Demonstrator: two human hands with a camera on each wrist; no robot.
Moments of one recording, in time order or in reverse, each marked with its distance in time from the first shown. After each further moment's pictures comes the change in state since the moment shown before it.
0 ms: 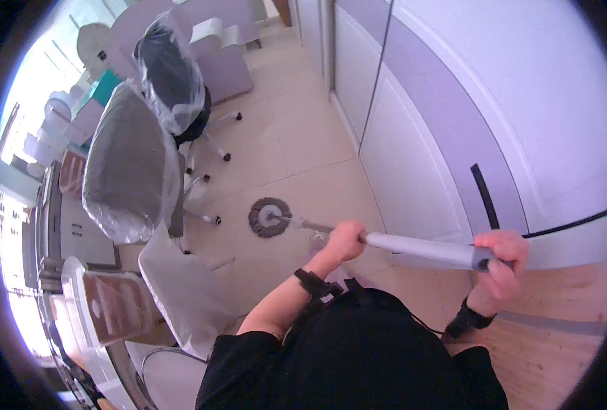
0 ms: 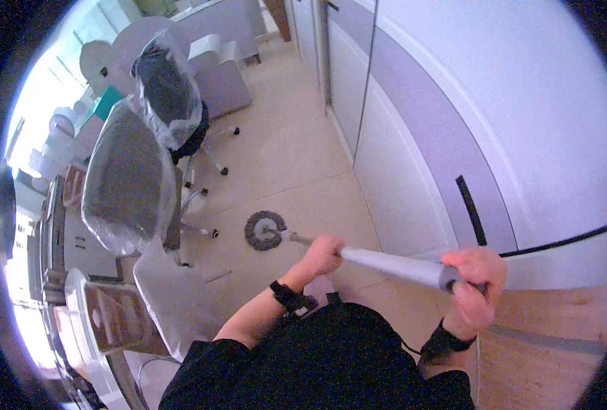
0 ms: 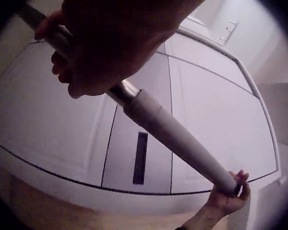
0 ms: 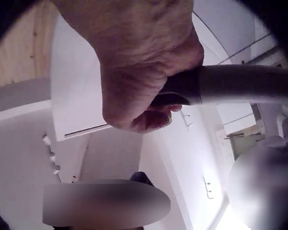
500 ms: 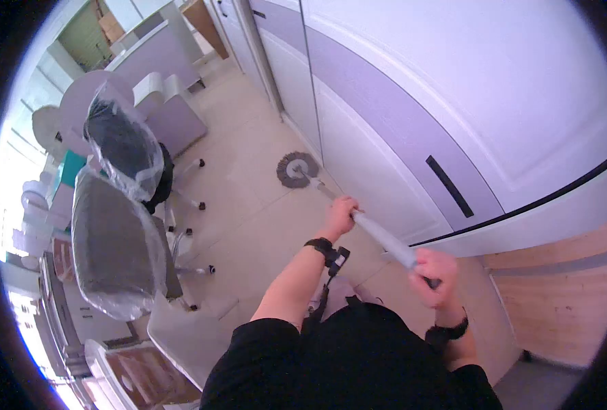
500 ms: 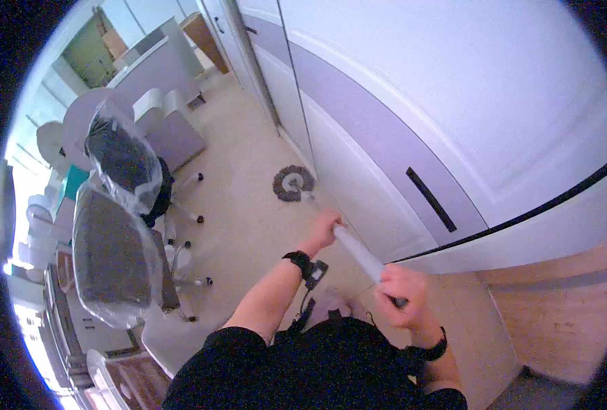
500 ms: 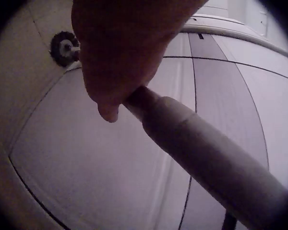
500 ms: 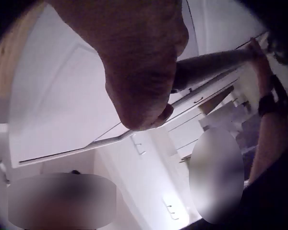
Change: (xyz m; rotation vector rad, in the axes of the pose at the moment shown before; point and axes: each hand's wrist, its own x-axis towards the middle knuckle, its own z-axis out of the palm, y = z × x) left_hand 0.158 -0.031 0.072 -0.028 0.116 0.386; right_hand -0.039 0.046 -0.003 -0.428 -0.185 0.039
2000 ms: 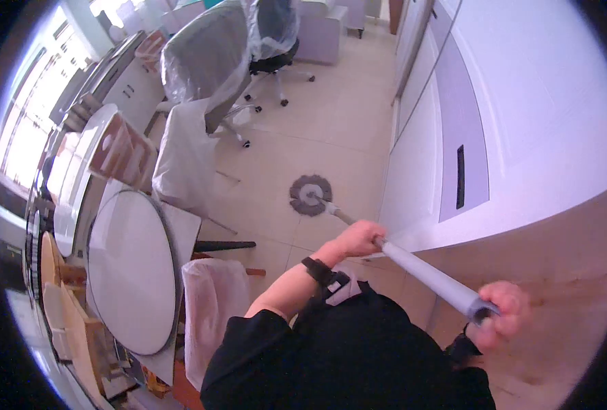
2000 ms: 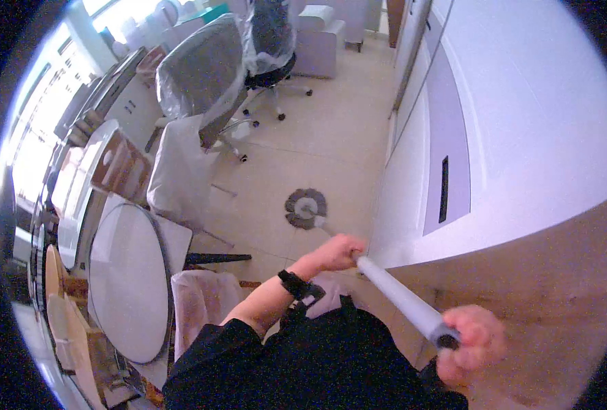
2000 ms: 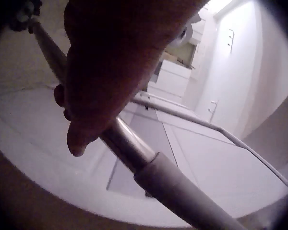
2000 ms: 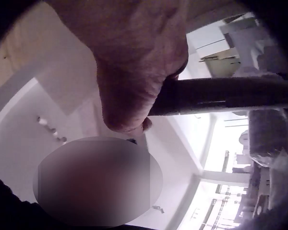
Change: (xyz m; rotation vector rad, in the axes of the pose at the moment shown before) left_hand -0.138 0.301 0.050 -0.198 0.228 -0.316; right_hand -0.051 0.007 -0.235 0.500 -0.112 -0.725
